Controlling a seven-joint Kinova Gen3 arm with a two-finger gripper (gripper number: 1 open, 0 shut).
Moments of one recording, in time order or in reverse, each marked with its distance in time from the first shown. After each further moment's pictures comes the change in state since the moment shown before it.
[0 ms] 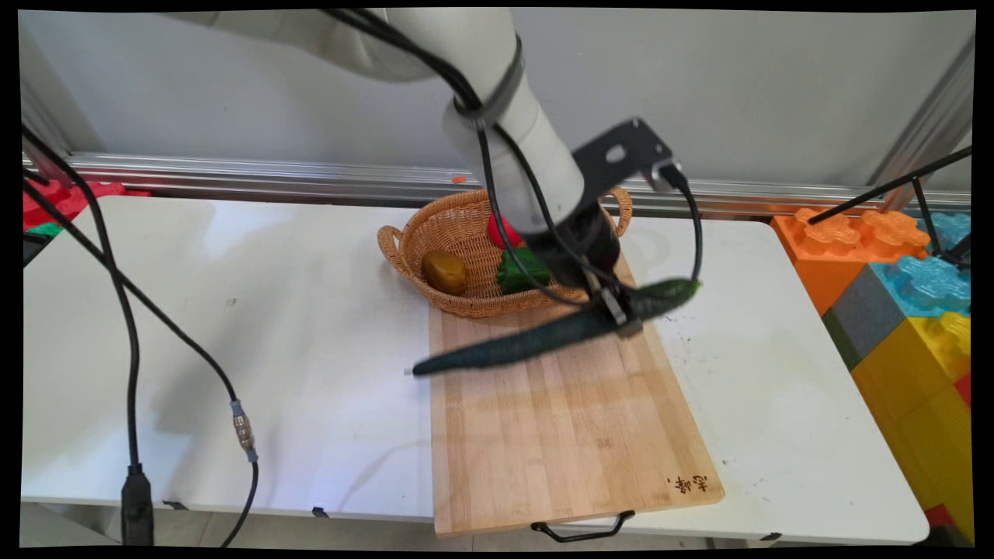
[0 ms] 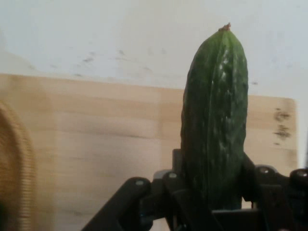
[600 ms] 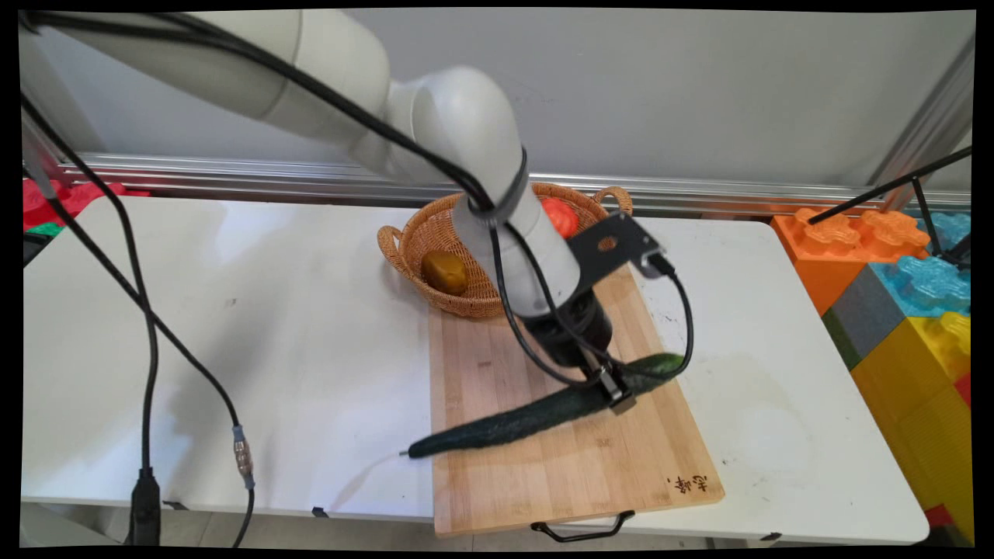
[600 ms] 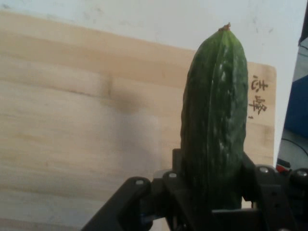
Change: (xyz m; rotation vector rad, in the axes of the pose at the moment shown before) arm -0.039 0.020 0.062 -0.086 -0.057 -0.115
